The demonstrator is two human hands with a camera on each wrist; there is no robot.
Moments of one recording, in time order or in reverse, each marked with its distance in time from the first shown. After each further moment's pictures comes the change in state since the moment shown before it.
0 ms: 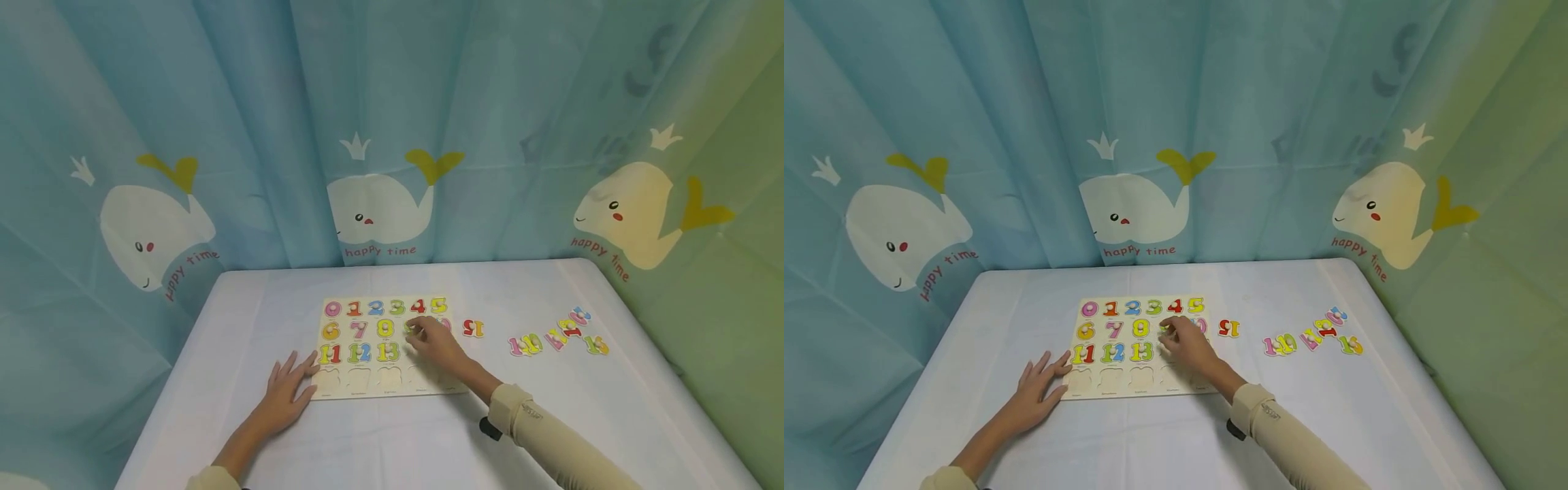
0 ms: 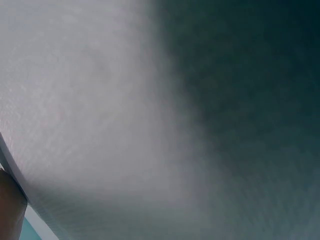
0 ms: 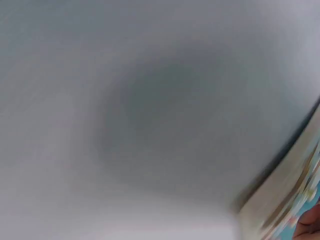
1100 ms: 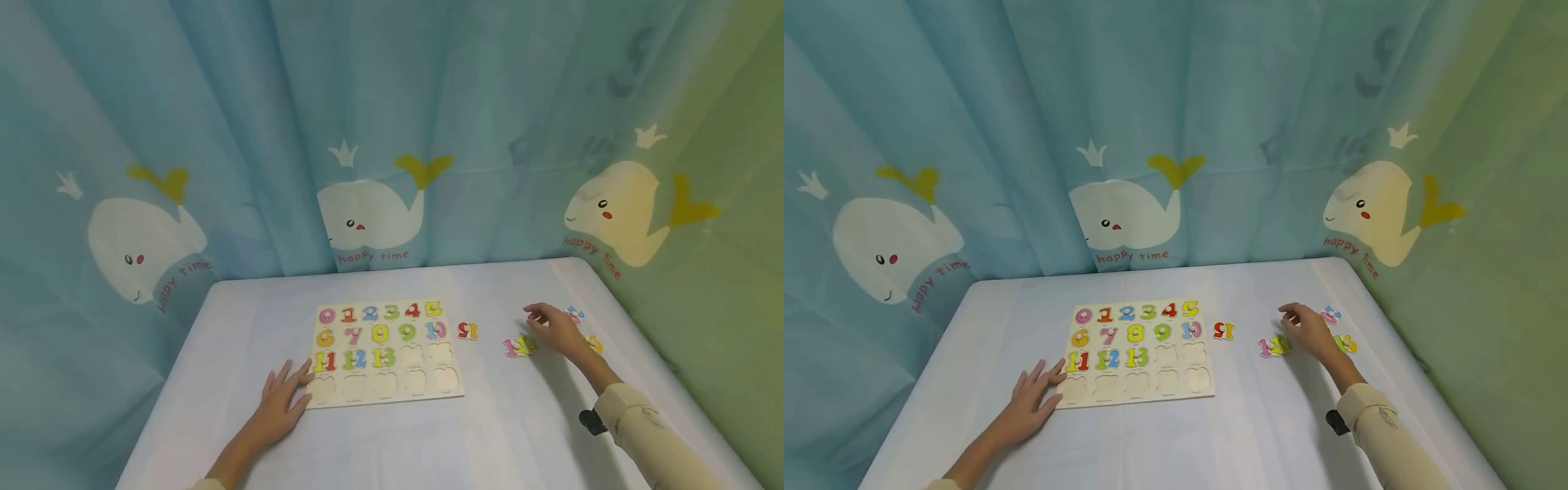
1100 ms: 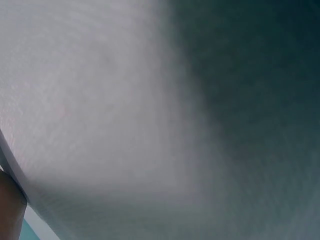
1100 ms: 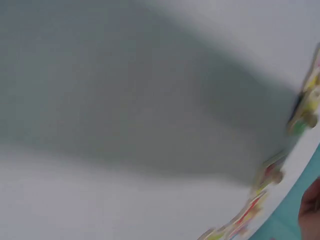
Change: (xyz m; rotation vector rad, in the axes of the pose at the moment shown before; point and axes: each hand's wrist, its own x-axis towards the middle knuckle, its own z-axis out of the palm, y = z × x) left_hand 0.001 -0.002 0.002 -0.005 0.002 -0.004; right_hand -0.065 0.126 -0.173 -0.165 0.152 0.098
